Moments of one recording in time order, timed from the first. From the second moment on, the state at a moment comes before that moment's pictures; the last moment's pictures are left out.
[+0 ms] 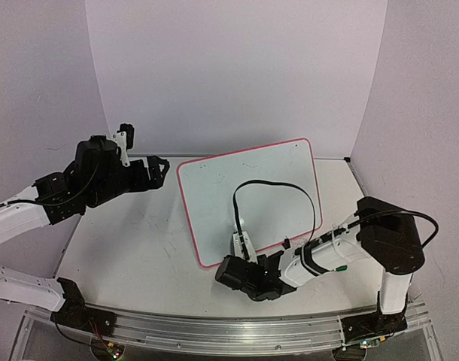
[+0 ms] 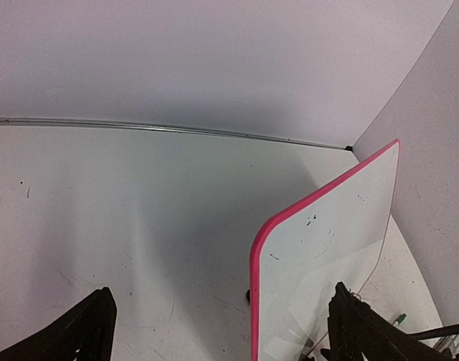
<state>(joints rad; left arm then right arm) -0.83 1.04 0.97 -0.30 -0.37 -0.51 1.32 1.97 1.04 -0.14 0.74 0.83</state>
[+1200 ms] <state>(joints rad) -0.64 1.36 0.45 0.61 0.58 -0.65 0.92 1.11 0.72 -0.11 0.27 0.51</state>
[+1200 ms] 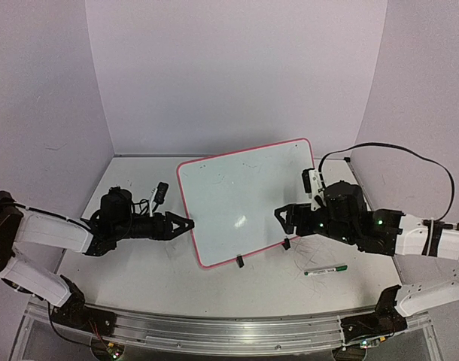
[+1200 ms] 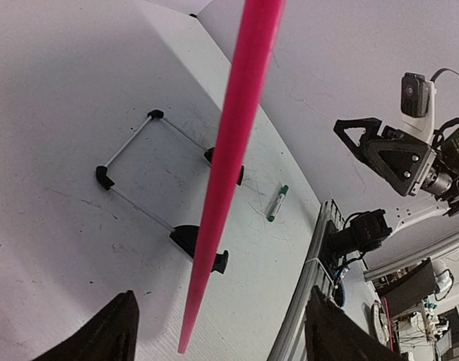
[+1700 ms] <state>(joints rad) -0.61 1.51 0.47 0.80 0.65 -0.60 0.92 1.10 0.76 -0.15 0.32 0.48</state>
